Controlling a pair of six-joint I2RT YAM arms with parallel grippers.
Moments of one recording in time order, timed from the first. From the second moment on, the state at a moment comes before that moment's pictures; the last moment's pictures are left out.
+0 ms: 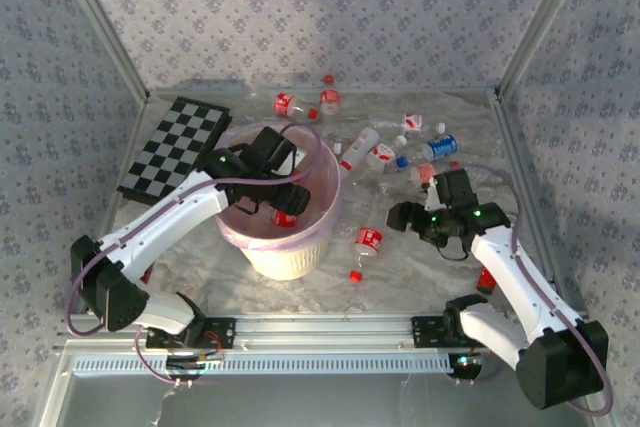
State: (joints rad) left arm -0.76 1.41 1.36 -1.00 -0.04 -0.19; right arm 0.28 0.99 0.74 -0.83 -0.34 0.55
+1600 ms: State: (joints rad) left arm -0.65 1.38 1.73 -0.62 0.45 -0.35; right arm 0.28 0.97 1.23 -0.76 -0.41 0.16
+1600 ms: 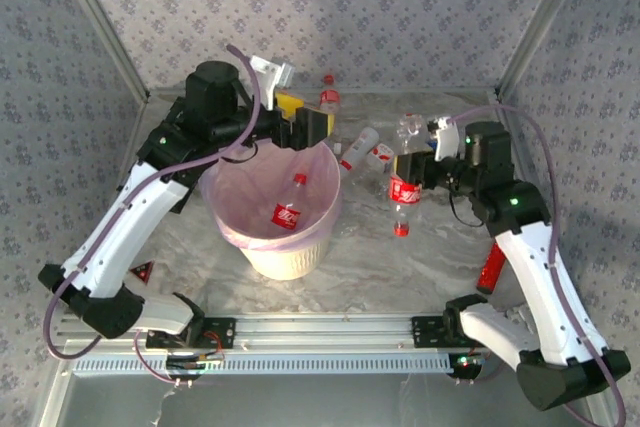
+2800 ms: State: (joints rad) left arm -0.82 1.65 1.87 -0.54 0.65 -0.35; right arm 0.43 0.98 1.23 -0.56 -0.52 0.06
